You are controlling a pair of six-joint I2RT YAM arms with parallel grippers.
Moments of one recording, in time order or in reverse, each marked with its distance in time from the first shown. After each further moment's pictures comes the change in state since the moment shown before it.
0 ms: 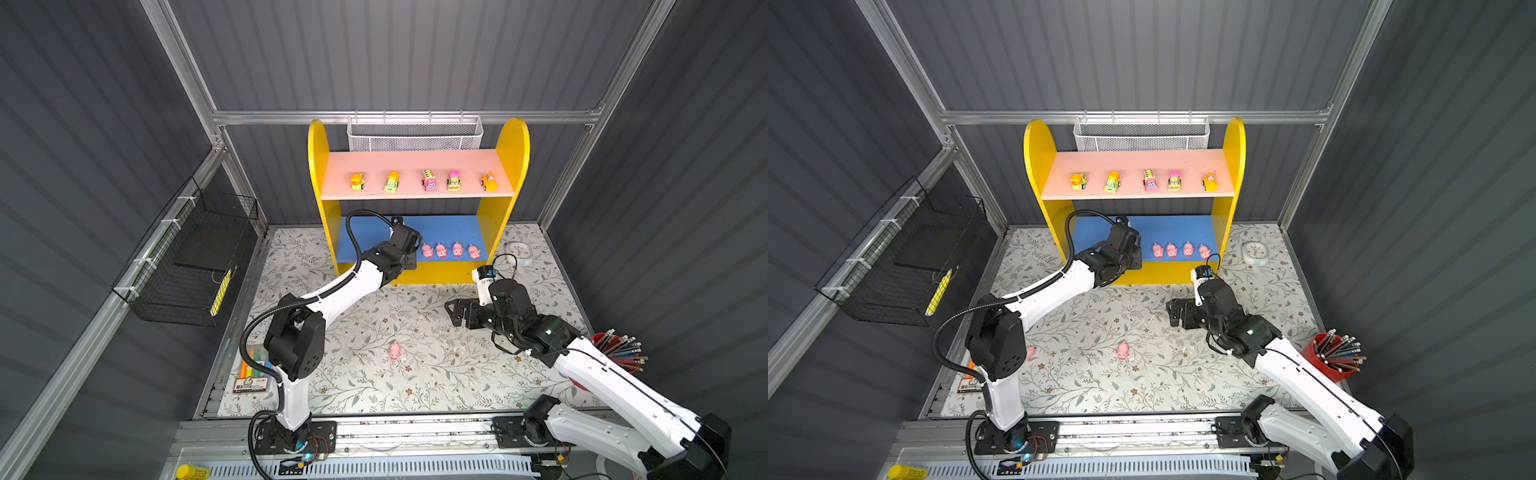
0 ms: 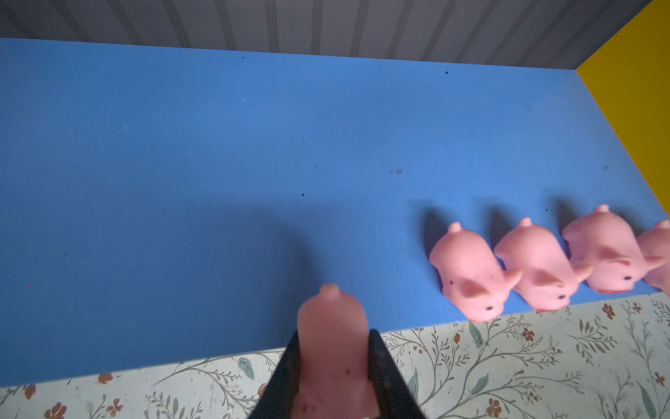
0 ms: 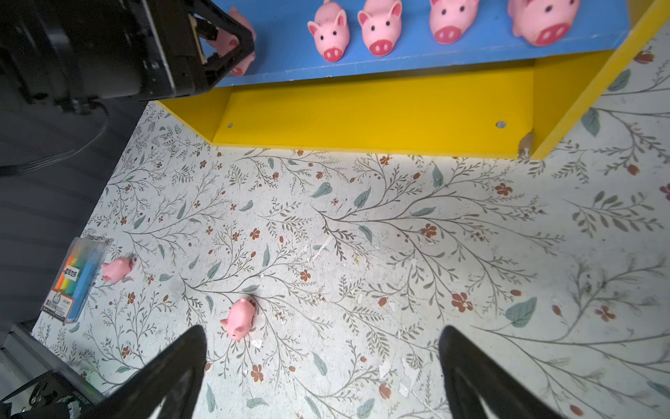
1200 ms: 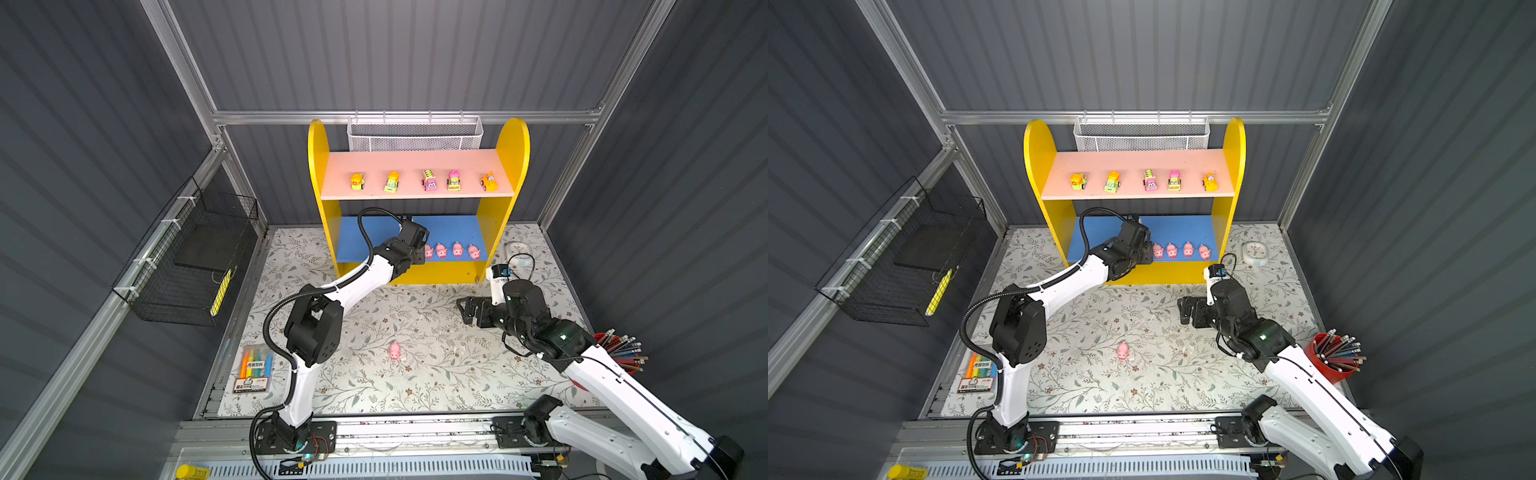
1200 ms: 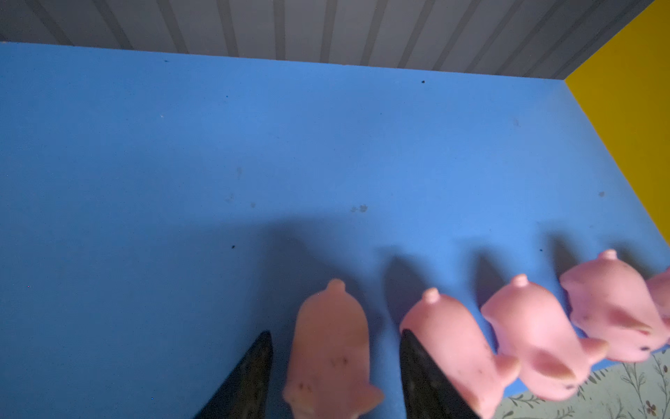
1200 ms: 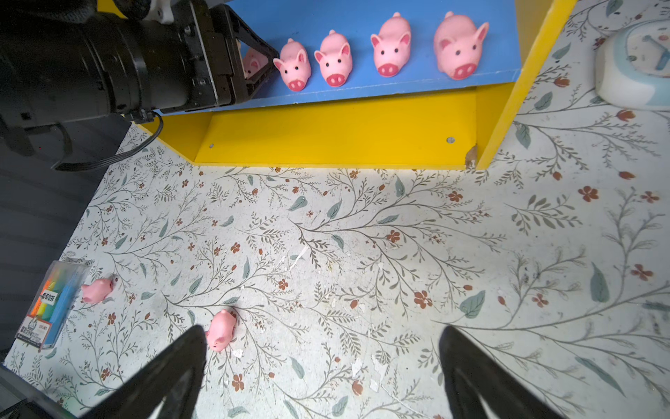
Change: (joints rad) left arm 0.010 0.150 0.145 0.038 0.043 -0.002; right arm -0.068 -0.076 0.000 -0.052 0.023 -0.026
